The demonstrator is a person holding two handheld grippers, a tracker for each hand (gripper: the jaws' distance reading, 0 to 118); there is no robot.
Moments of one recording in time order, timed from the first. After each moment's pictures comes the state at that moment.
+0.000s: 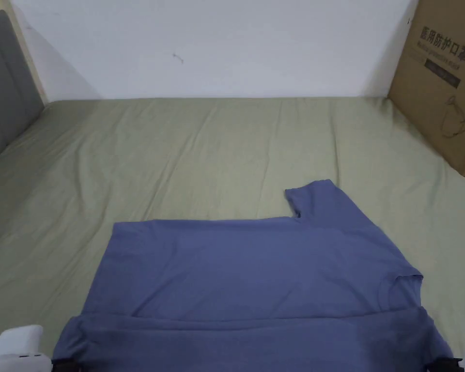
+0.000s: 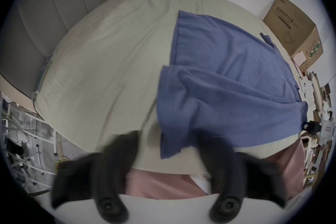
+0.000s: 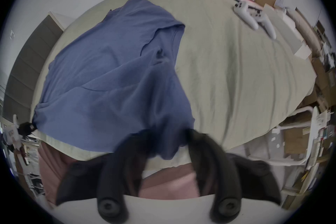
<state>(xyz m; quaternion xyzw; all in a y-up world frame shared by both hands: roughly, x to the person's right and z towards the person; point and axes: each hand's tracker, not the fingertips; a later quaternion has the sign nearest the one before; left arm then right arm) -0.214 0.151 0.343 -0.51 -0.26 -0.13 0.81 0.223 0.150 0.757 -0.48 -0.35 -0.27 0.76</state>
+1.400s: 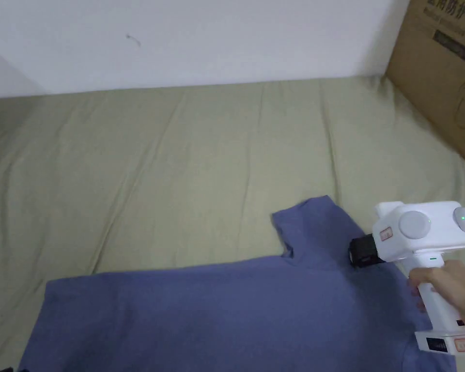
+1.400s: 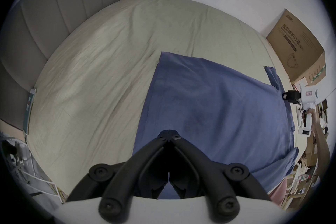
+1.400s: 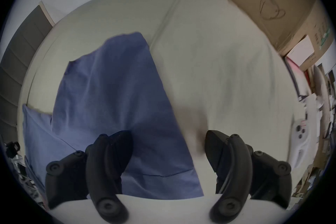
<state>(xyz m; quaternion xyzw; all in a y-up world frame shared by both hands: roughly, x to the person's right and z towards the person) -0.082 0.172 0.243 -0.50 -0.27 -0.08 0.82 0.478 0.116 0.487 -0.52 -0.31 -0.20 0.77</state>
